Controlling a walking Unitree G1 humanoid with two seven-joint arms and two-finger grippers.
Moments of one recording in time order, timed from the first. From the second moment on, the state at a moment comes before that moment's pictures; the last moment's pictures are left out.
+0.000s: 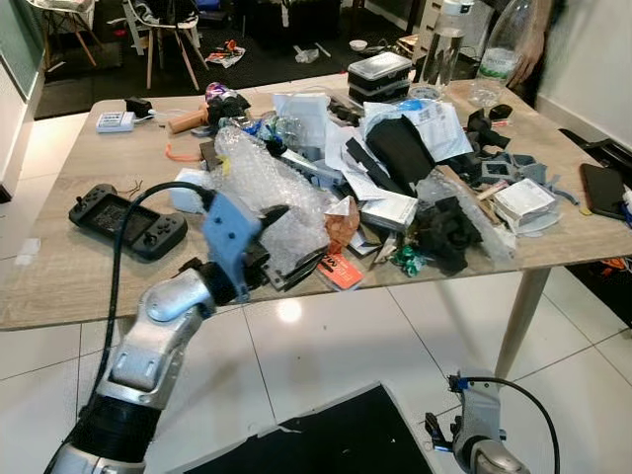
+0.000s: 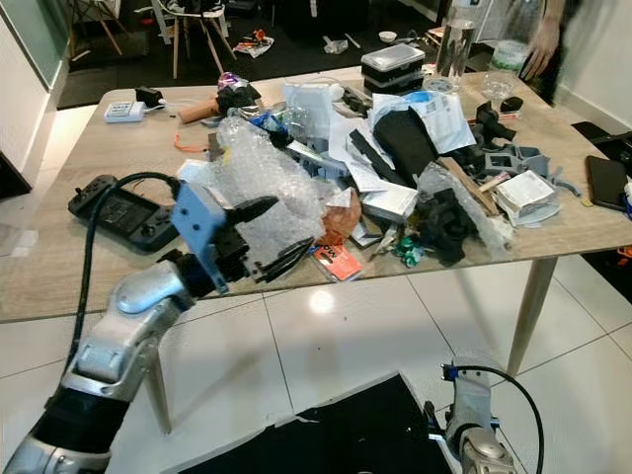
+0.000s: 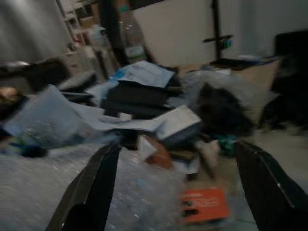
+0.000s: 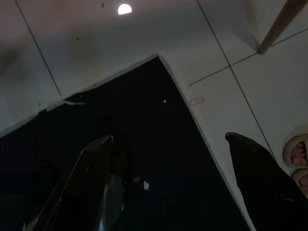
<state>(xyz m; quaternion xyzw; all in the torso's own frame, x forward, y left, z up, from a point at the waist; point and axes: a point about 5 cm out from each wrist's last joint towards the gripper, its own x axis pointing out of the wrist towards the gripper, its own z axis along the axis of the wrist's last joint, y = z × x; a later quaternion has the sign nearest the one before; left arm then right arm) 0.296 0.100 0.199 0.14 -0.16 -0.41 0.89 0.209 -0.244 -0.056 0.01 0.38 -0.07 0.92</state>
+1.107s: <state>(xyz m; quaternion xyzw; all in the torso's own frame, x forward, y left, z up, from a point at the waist) 0.314 0.044 0.170 0.44 -0.21 -0.37 0.79 0.198 -0.236 -0.065 0.01 0.39 -0.07 0.92</state>
